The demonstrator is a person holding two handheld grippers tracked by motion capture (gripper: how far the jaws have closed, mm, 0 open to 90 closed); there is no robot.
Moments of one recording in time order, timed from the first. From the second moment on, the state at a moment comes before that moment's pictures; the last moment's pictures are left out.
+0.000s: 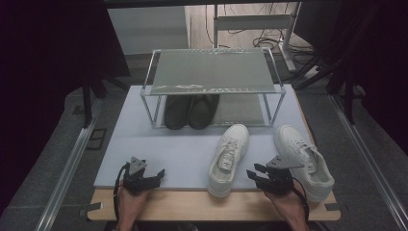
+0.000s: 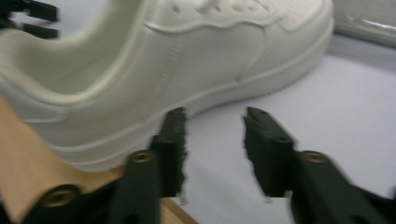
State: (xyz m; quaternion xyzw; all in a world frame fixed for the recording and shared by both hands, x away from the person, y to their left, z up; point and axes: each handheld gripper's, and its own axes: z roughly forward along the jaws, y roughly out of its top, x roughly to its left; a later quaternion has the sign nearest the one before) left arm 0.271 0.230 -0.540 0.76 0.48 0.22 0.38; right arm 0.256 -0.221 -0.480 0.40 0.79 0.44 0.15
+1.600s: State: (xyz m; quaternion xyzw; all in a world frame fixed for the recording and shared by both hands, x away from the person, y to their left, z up) left arm 0.271 0.230 -0.540 0.76 0.48 0.23 0.38; right arm 0.259 -0.174 -0.464 0.34 0.83 0.44 0.09
